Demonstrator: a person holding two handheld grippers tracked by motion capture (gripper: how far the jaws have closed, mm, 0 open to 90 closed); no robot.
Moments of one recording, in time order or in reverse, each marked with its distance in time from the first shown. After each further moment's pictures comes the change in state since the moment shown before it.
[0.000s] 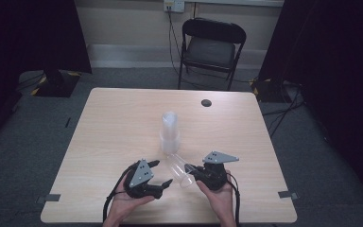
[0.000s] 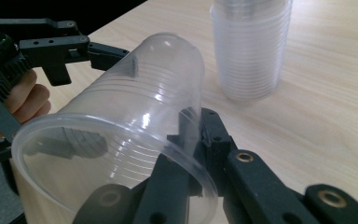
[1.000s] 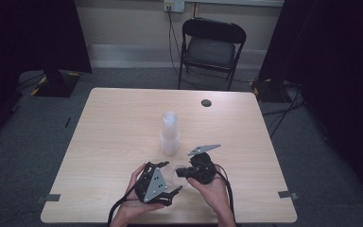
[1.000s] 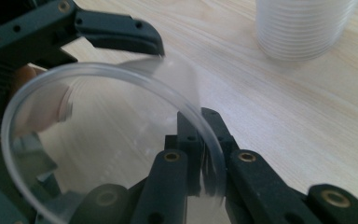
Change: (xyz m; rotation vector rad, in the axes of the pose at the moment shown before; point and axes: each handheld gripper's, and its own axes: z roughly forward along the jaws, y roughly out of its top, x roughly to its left) left arm -0.030 0.008 0.017 -0.041 0.019 0.207; right arm 0.005 0.022 0.030 0.268 0.081 0.049
